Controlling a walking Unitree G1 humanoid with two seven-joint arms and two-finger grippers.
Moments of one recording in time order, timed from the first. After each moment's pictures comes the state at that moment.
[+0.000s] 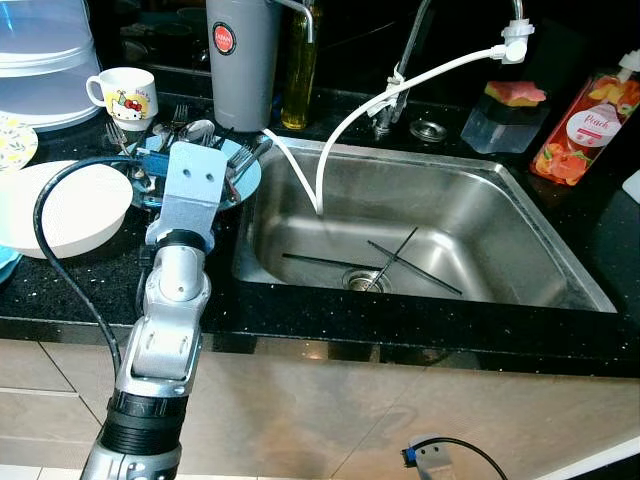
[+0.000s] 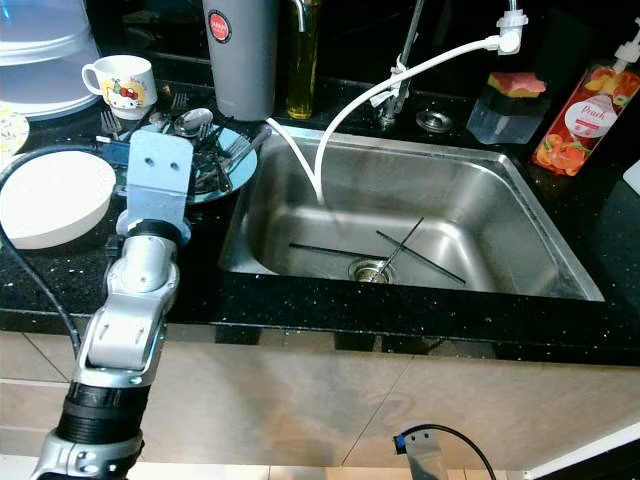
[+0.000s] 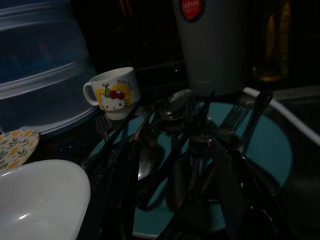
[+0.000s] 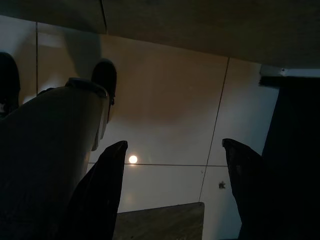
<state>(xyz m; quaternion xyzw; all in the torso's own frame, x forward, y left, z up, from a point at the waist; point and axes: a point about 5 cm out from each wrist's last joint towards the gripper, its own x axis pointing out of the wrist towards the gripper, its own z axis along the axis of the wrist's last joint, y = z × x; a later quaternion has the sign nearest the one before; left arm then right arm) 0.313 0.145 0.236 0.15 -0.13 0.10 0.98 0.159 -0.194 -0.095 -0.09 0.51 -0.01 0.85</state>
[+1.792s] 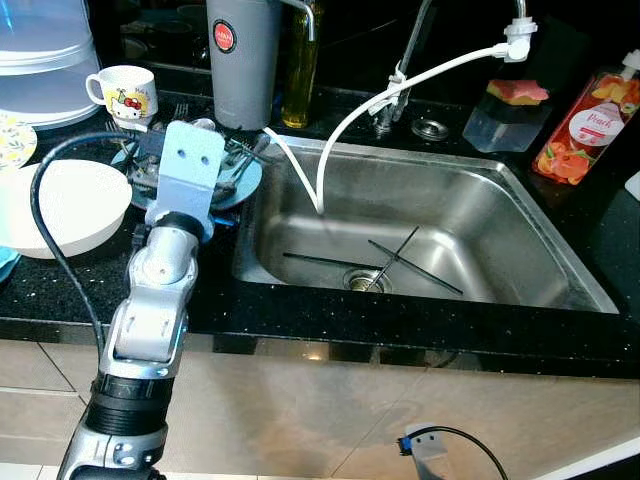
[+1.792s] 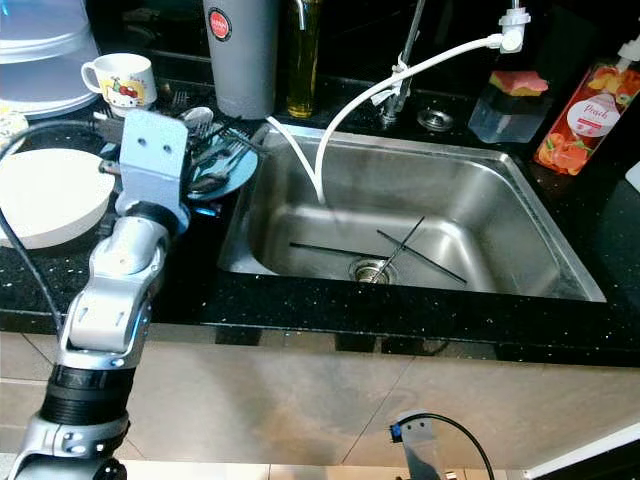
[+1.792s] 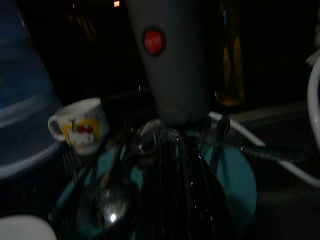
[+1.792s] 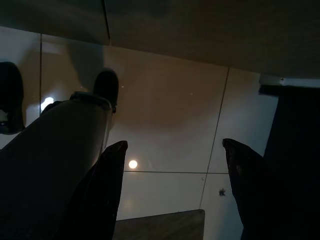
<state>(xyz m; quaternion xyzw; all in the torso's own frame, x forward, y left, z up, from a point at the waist) 0.323 0.147 0.257 0.16 -0.17 0.02 0.97 0.171 -0.187 -0.091 -0.09 0.50 0.00 0.86</state>
